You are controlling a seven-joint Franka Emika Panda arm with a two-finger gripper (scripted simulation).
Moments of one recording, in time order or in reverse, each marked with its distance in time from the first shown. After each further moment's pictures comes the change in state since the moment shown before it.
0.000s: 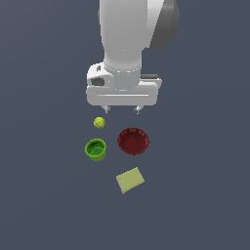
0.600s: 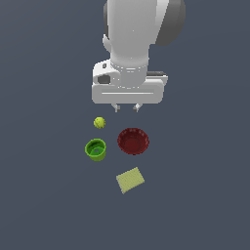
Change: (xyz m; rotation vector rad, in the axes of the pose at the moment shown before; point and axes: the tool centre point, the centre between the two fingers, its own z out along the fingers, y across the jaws) arm 0.000 -0.015 -0.007 0.001 0.005 -0.026
